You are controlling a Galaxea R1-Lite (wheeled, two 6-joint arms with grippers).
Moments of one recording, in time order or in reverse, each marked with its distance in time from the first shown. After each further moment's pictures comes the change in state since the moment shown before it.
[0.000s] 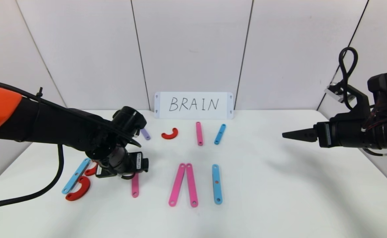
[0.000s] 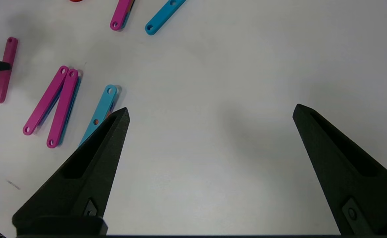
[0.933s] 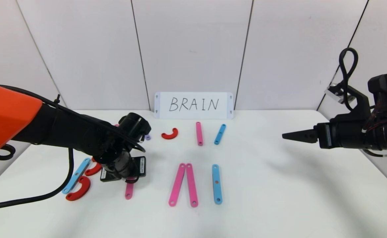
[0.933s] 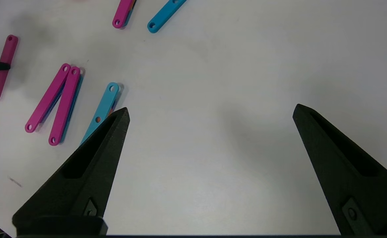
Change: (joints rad) left arm -0.012 0.049 0.013 -0.024 -0.004 -0.015; right arm 0.000 -0.005 0.008 0.000 0.003 -0.002
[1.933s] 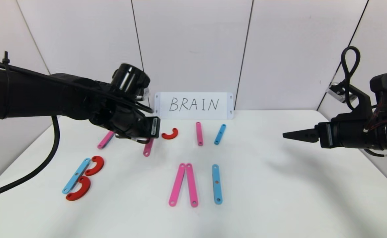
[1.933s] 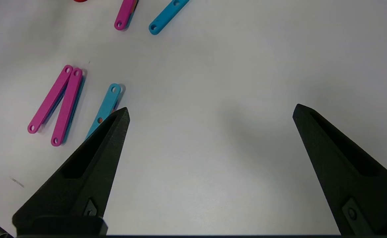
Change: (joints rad) left arm -0.032 -0.073 -0.314 0.007 -0.147 0.237; right arm -0.001 -0.009 0.000 0.001 0.000 0.006
